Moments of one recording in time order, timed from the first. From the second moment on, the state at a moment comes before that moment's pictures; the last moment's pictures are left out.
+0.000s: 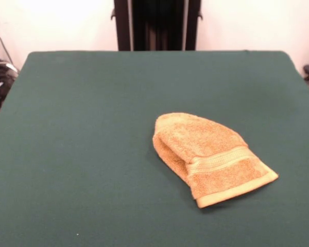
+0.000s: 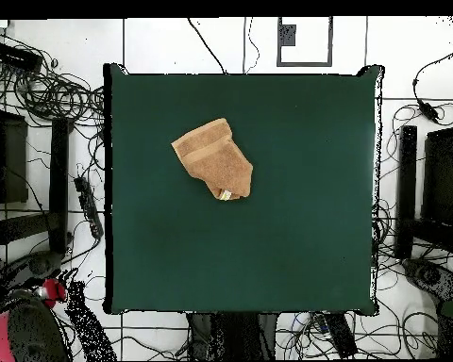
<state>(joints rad) 0.45 -1.18 0.03 1.82 -0.13 0.80 1.88</state>
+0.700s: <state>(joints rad) 0.44 -0.98 -0.01 1.81 -0.13 0.60 1.88</state>
